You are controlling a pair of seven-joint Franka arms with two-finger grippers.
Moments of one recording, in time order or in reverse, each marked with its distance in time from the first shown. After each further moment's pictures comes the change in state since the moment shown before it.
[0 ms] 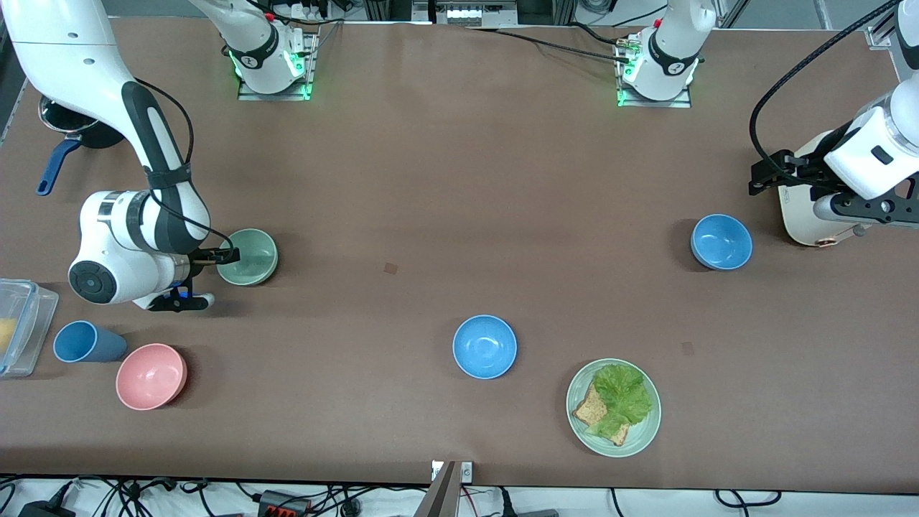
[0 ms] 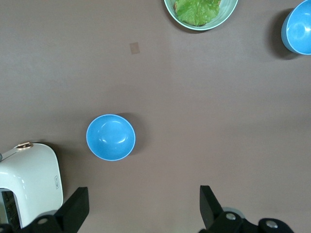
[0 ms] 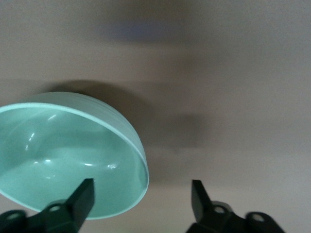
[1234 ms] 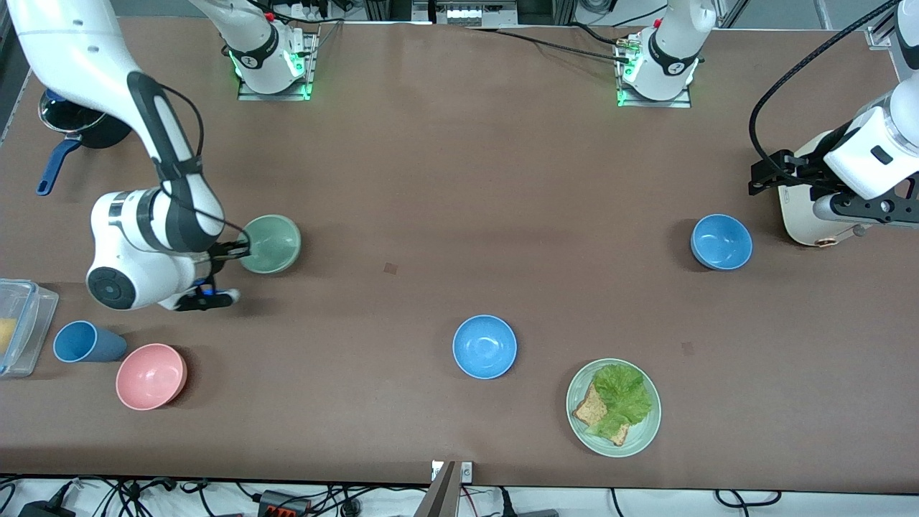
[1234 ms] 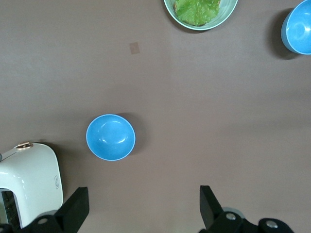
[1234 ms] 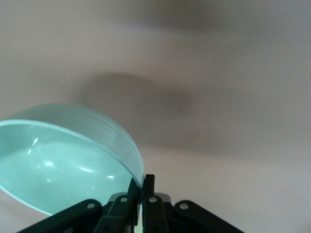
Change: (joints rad) left arm 0.000 0.000 0.000 0.000 0.000 0.000 0.000; right arm 0.002 -0.020 0.158 0.120 0.096 -0.218 0.007
